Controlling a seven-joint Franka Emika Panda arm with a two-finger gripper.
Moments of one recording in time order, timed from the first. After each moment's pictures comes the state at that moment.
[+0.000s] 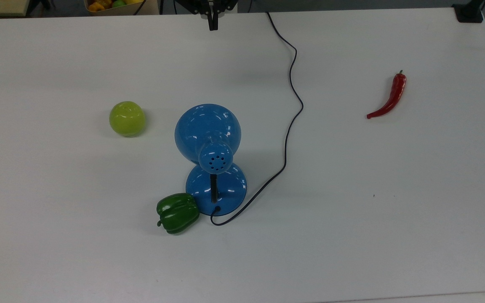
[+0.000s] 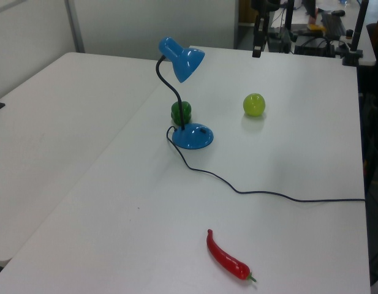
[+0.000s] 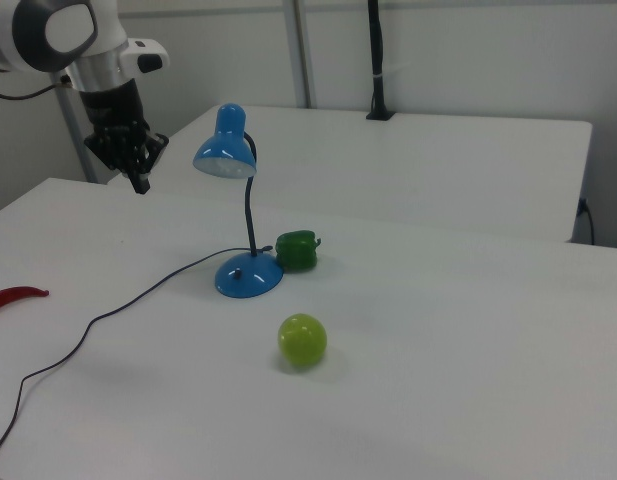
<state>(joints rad) 0.17 0.04 -0.04 -1.57 0.04 1.70 -0.10</state>
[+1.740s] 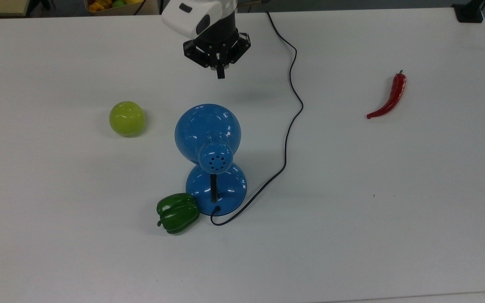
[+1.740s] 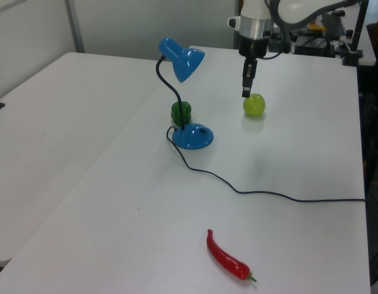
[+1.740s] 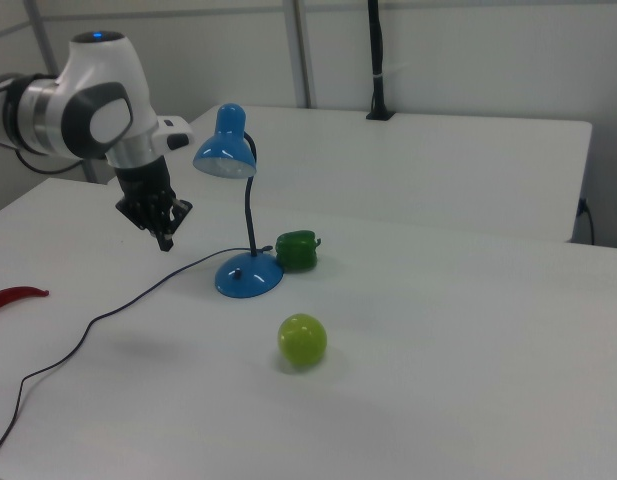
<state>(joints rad) 0.17 0.11 -0.03 -1.80 0.04 1.99 -0.10</state>
